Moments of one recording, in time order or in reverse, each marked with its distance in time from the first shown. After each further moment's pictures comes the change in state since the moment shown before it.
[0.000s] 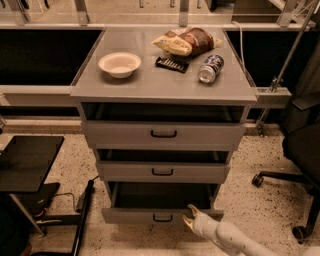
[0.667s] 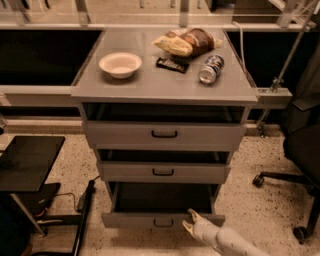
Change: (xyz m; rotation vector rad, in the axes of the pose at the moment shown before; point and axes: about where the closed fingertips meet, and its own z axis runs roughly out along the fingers) arm -0.006 0.015 -0.005 0.008 -0.011 -0.009
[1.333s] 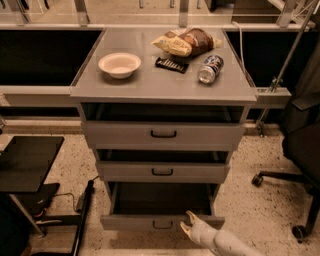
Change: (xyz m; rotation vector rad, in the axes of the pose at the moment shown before) arm -0.005 0.011 -0.004 0.007 -0.009 -0.008
